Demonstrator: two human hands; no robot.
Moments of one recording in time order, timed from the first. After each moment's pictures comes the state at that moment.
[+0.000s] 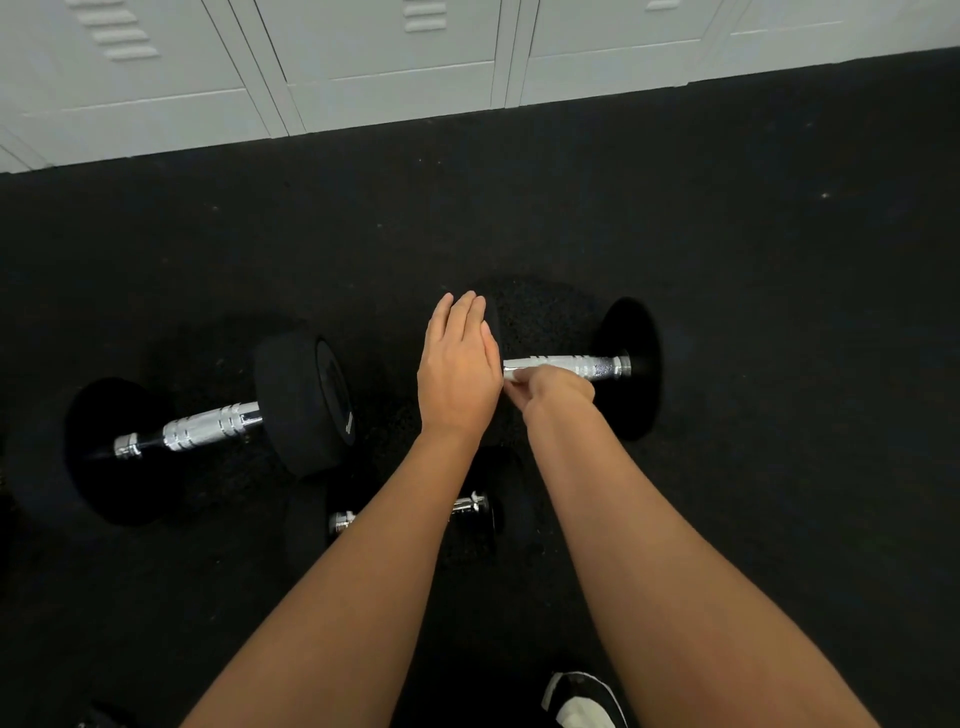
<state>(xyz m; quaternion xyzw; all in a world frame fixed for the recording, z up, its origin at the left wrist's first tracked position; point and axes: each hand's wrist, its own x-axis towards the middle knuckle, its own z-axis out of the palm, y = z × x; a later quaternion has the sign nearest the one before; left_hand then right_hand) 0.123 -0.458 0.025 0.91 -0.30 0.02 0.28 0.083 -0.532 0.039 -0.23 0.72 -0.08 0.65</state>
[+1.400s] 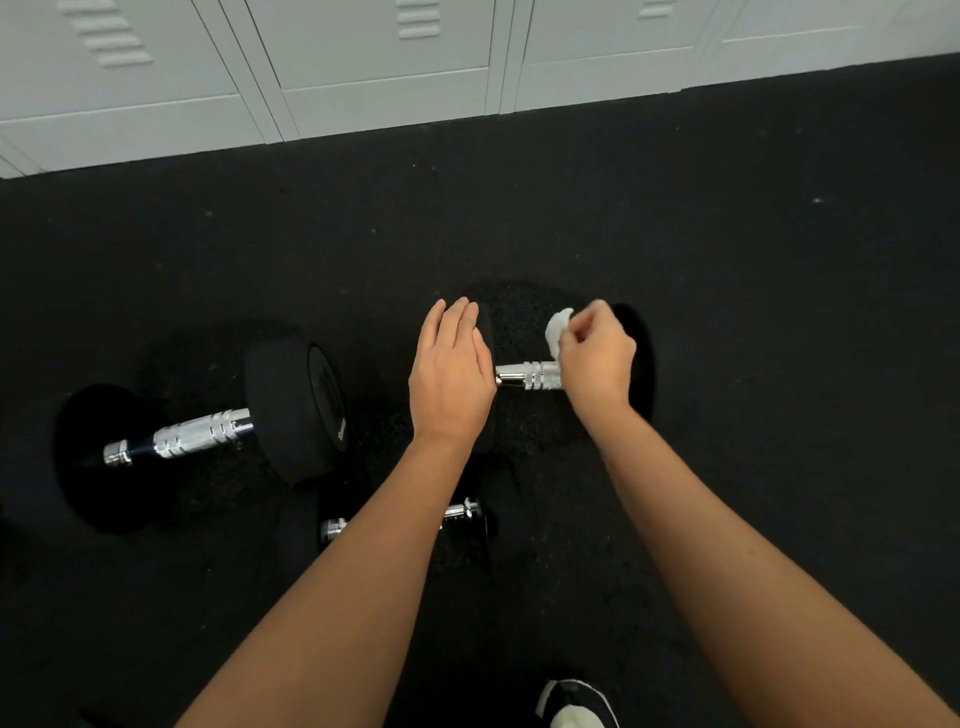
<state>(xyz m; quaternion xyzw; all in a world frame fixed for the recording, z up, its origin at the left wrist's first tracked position) 0.122 -0.457 0.026 0.91 -0.30 0.01 0.28 0.055 -0.570 0.056 -0.74 0.53 -0.16 0.39</state>
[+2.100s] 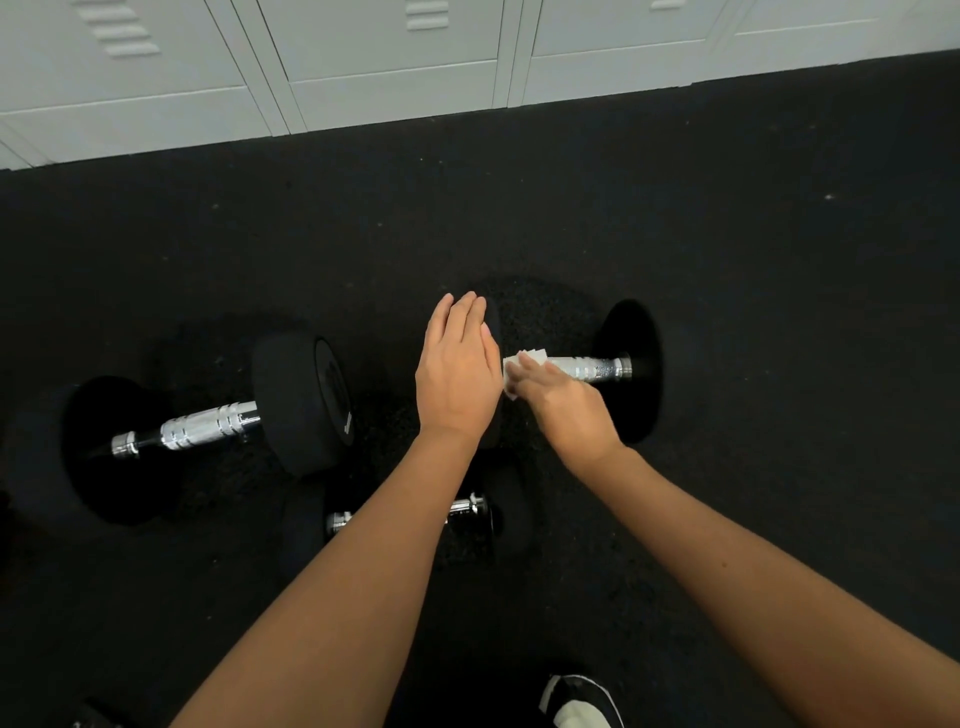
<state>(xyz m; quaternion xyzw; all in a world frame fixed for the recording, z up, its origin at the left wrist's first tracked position) 0.123 -0.457 0.026 0.92 -0.30 0.01 0.26 0.022 -0.546 0.026 -0.97 0.15 0.09 0.17</state>
